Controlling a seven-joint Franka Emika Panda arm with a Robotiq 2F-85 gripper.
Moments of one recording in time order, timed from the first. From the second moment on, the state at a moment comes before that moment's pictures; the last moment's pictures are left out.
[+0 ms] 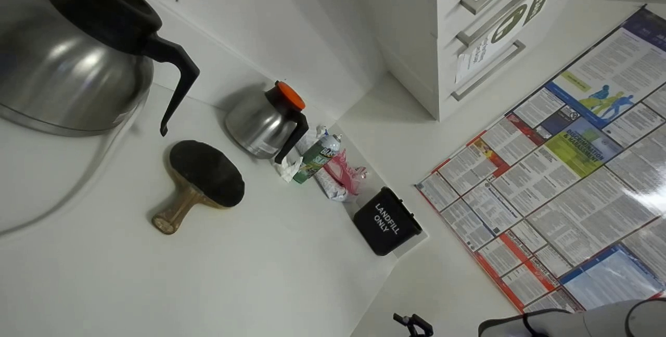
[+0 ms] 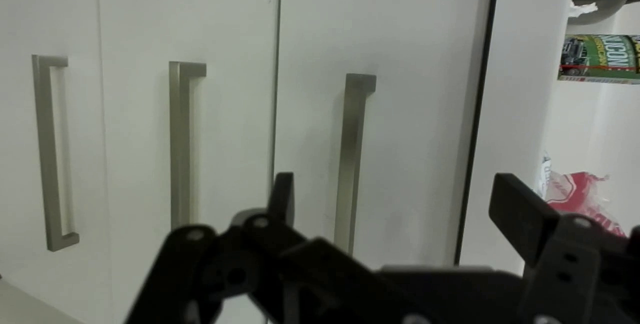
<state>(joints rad) -0.63 0.81 -0.32 -1.90 1.53 1.82 -1.10</state>
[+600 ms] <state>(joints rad) -0.62 0.92 -0.26 -1.84 1.75 1.82 -1.09</state>
